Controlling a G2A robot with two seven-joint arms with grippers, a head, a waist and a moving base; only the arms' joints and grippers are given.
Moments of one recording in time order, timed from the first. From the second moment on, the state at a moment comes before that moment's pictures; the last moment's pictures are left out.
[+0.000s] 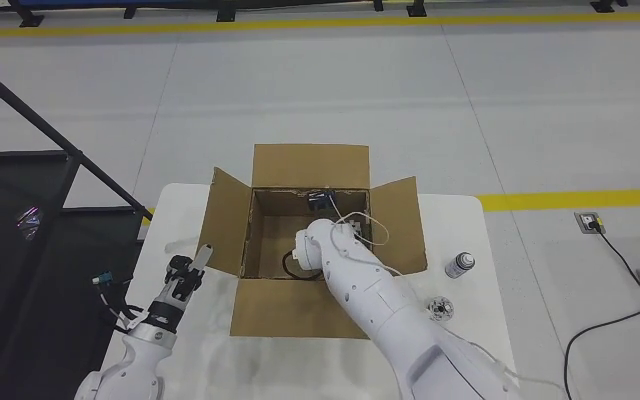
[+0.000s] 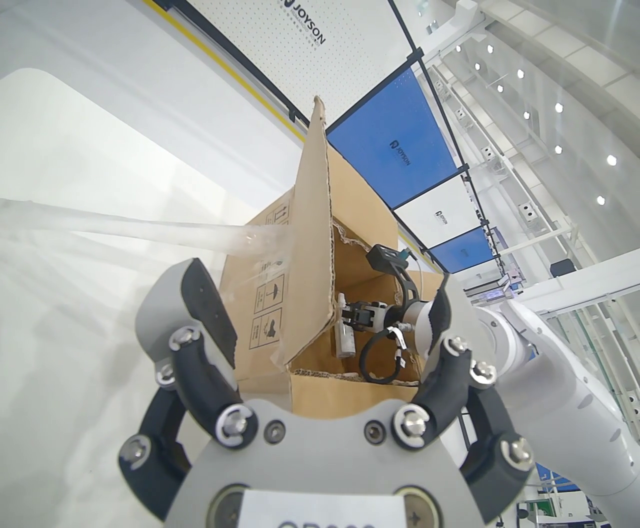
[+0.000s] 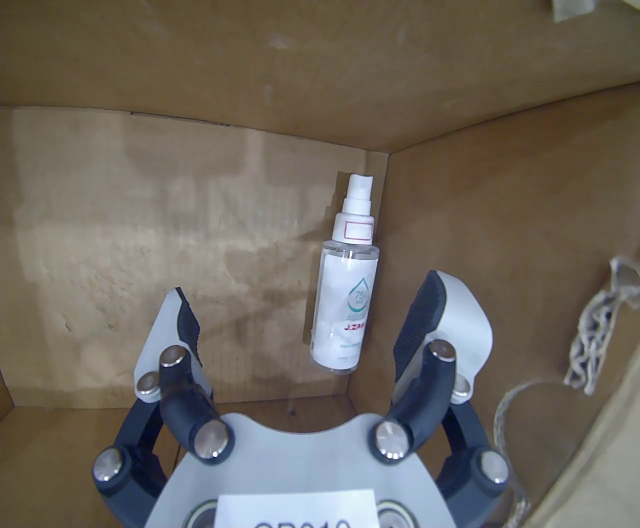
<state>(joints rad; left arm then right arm) 1.50 -1.22 -1.65 -1.91 0.36 -0.10 -0.18 -0.18 -1.92 0.79 -0.27 -1.14 0.50 0.80</state>
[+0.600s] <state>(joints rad) 1.51 -1.22 -1.66 -1.91 0.36 -0.11 -0.17 -0.16 -1.89 0.84 -0.20 -1.10 0.28 0.79</state>
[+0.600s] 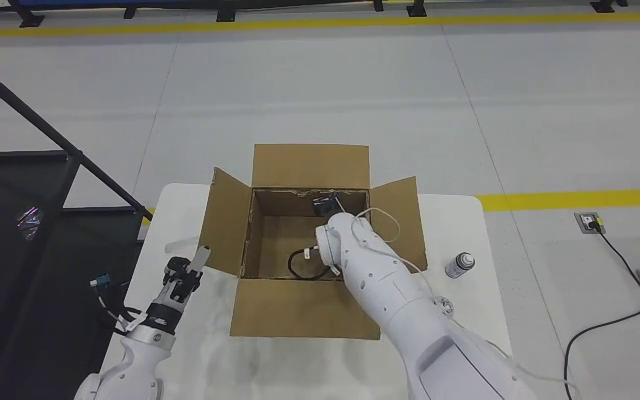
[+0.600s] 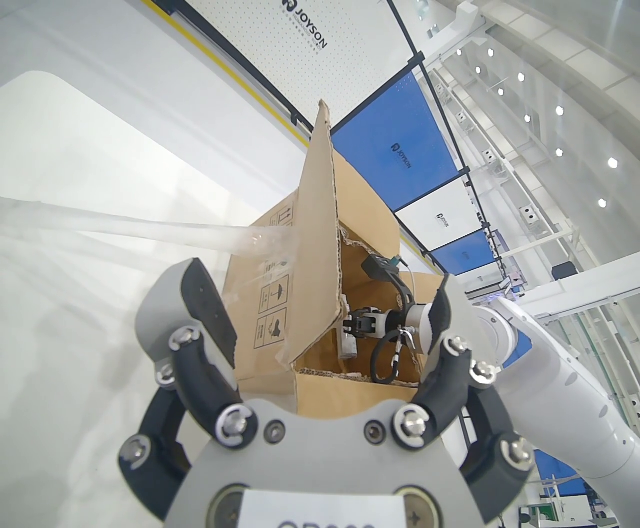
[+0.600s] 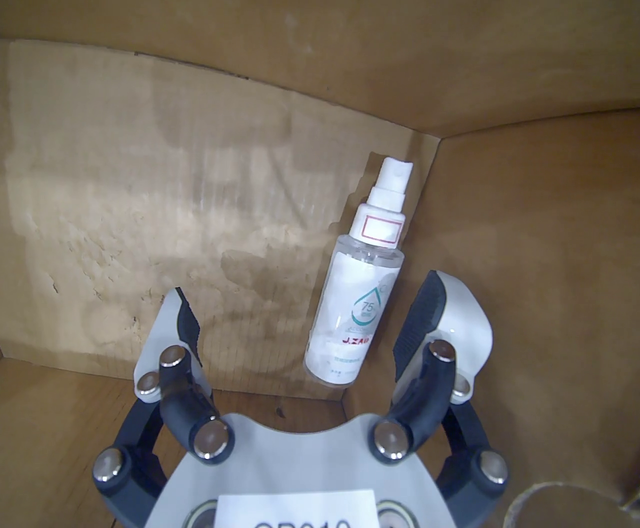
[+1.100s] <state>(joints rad) 1.51 -1.22 -1.65 -1.91 0.37 -0.10 -0.16 -0.16 -1.89 0.86 -0.18 -1.07 0.22 0.79</state>
